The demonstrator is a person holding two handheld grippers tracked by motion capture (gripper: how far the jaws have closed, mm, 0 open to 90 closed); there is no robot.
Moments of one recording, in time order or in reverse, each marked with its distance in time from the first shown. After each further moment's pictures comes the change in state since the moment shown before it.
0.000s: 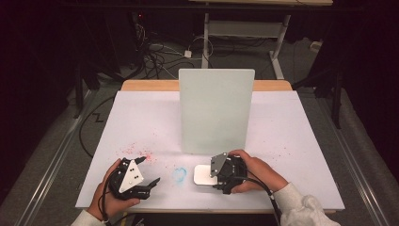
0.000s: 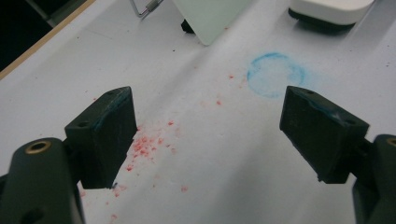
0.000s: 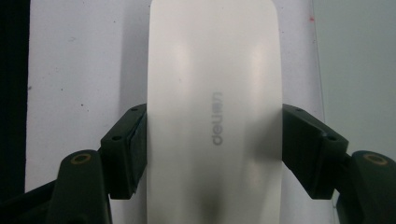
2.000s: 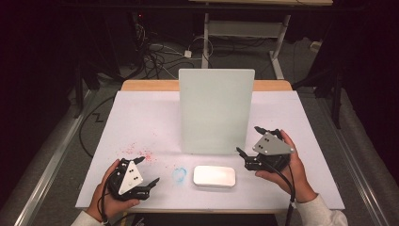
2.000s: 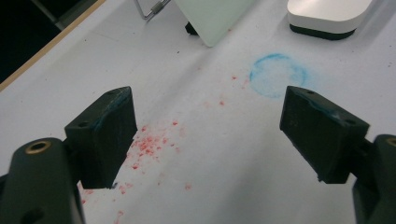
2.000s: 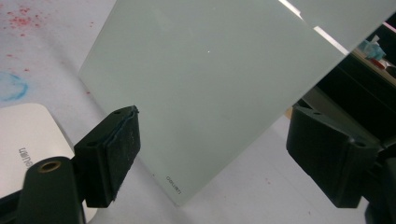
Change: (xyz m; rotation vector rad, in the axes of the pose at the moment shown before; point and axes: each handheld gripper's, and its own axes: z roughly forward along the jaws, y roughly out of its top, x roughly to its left) left arm -0.002 0.001 -0.004 -0.004 0.023 0.007; right arm -0.003 -0.057 -0.095 -0.368 -0.643 0.420
